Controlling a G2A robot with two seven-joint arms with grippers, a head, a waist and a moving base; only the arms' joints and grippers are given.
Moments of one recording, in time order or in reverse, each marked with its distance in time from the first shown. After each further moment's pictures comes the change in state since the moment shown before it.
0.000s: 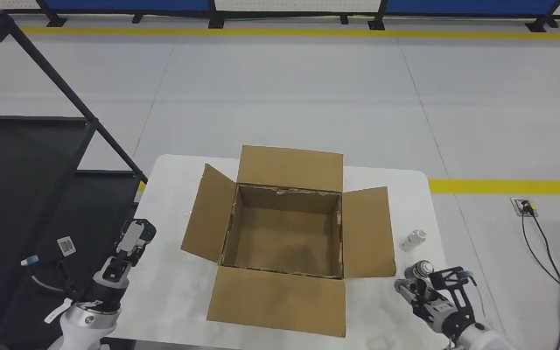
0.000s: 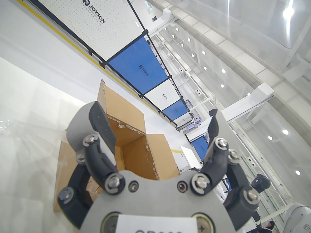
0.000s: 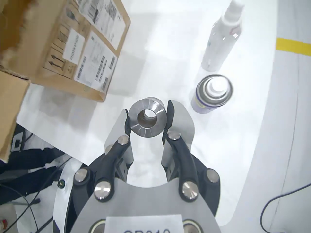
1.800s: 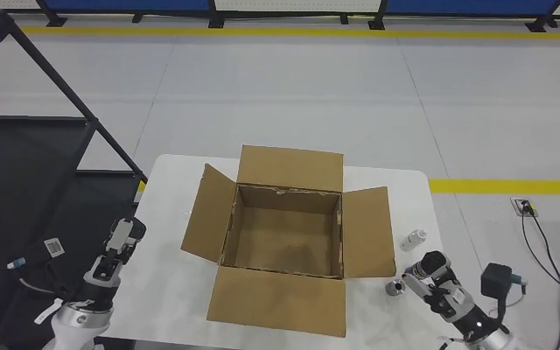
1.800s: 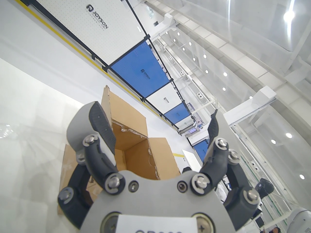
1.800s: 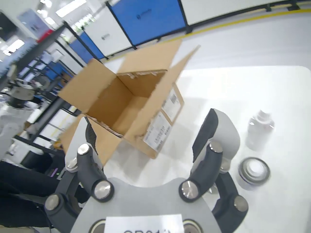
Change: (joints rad) left arm 0.007 0.000 -0.049 0.009 -0.002 -0.003 0.048; right arm -0.036 0.051 0.018 0.010 0.448 -0.307 -0.453
